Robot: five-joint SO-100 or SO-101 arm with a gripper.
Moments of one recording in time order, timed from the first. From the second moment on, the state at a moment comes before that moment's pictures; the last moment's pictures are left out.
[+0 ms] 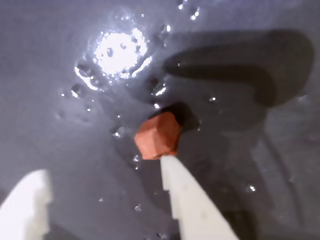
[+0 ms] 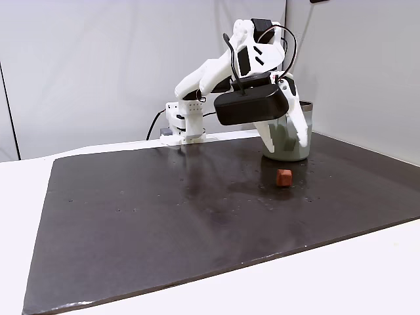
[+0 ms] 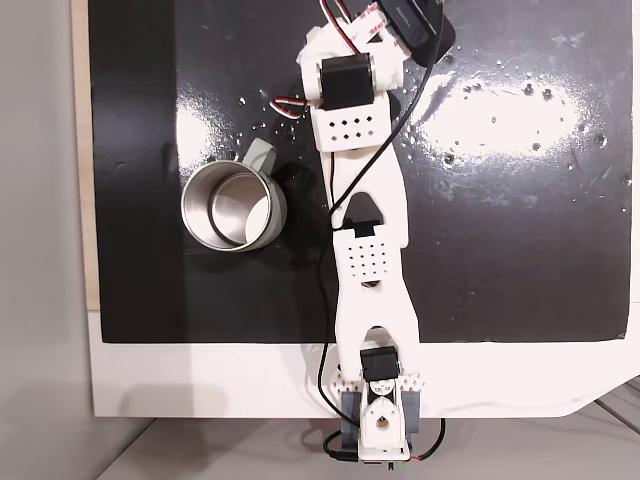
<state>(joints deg) -5.8 28.5 -11.3 102.7 -33.4</state>
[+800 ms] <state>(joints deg) -6.6 17.1 -10.0 102.7 -36.6</state>
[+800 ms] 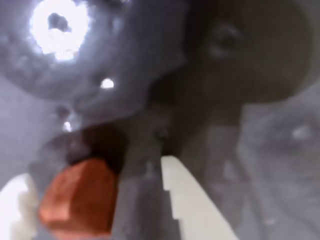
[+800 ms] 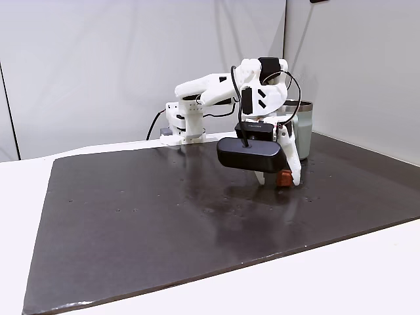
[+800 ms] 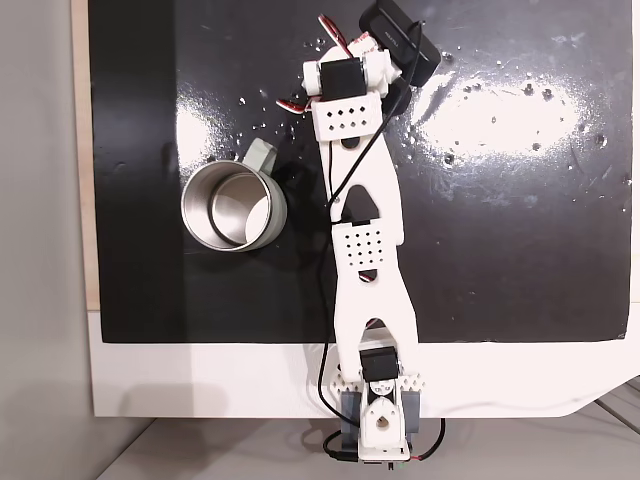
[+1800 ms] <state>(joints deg) -8.4 10.8 -14.3 102.6 -28.9</state>
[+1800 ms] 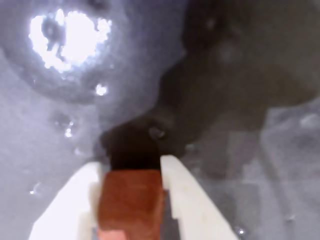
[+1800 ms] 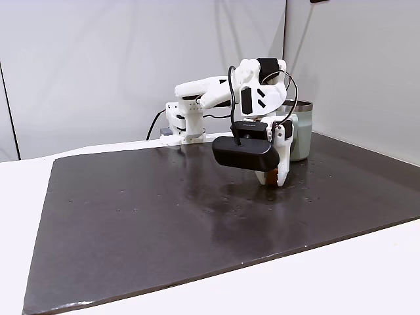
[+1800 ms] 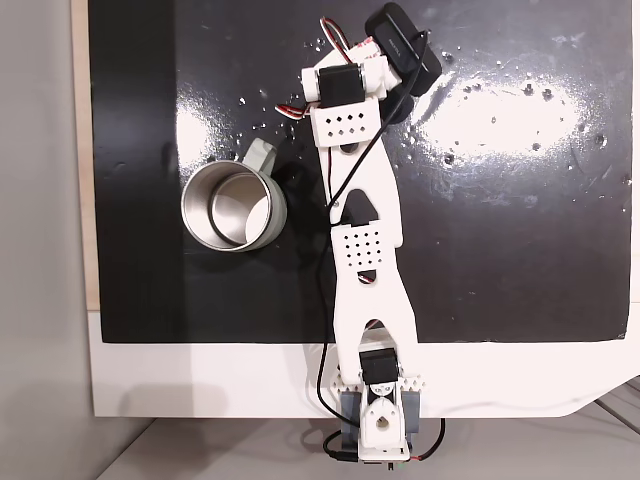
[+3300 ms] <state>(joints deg) -5.7 66.7 8.9 102.7 -21.1</state>
